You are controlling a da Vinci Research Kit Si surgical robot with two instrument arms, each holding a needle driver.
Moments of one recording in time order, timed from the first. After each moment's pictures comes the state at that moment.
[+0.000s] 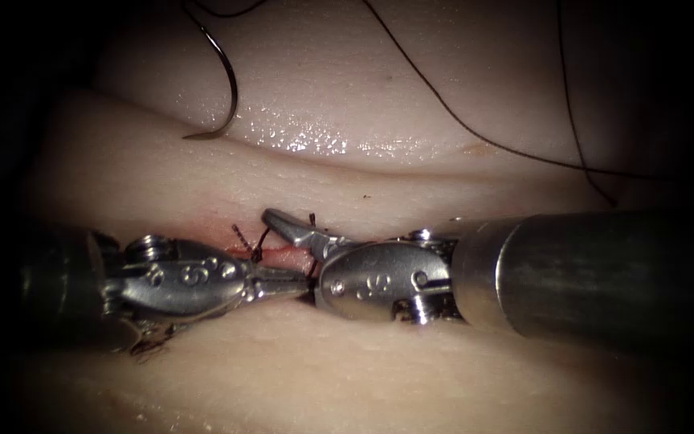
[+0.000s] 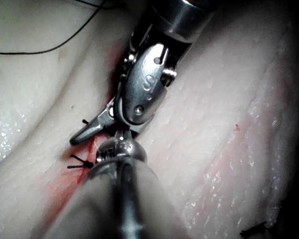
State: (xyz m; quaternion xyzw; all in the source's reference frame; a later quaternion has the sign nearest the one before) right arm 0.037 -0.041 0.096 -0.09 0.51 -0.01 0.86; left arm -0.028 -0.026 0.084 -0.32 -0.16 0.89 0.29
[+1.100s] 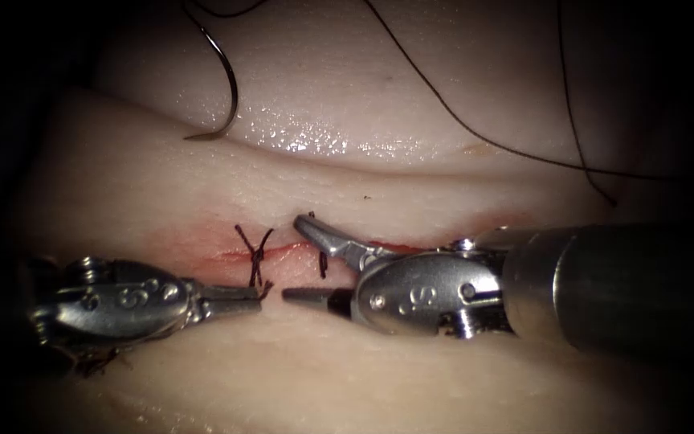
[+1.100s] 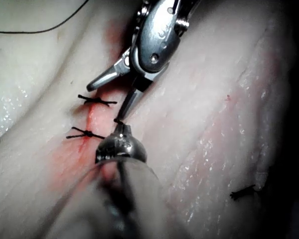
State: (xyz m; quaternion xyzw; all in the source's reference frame) right arm 0.032 -0.041 0.091 -0.10 0.53 0.01 0.84; left arm -0.023 -0.027 0.081 -0.37 -0.17 0.87 0.29
